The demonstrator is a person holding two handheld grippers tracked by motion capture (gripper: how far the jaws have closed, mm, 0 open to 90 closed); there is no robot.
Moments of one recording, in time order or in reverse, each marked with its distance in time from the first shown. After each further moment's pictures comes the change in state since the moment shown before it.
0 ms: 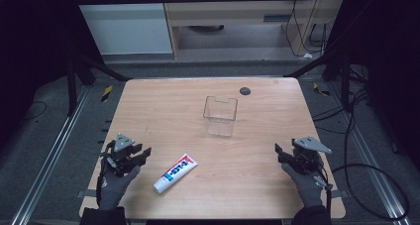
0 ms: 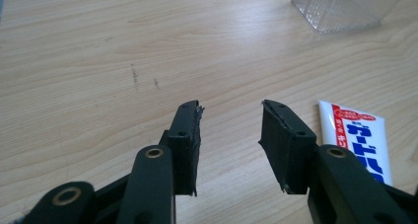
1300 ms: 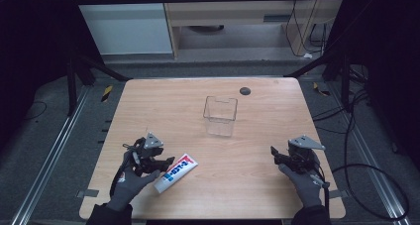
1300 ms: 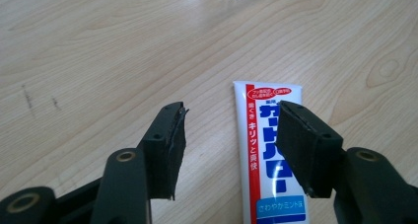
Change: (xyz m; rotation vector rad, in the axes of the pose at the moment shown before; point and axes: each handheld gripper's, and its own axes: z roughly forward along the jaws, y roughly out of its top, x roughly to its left) left arm -0.050 0.027 0.022 0.172 -0.171 0.182; right arm 0.005 0.001 0.008 0.077 0.039 -0.030
